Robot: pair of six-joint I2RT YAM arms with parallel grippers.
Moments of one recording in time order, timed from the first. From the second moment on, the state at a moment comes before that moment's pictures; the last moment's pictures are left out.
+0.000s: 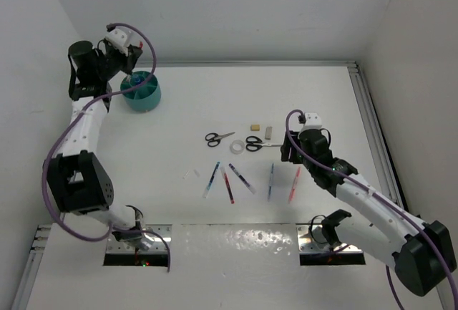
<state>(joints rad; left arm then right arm) 0.20 1.50 1.35 0.08 0.64 0.34 0.51 0.93 0.50 -0.18 0.27 0.36</state>
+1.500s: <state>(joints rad) 0.26 1.99 1.39 0.29 0.97 0.53 0.59 1.12 0.78 -0.32 0.29 0.29</state>
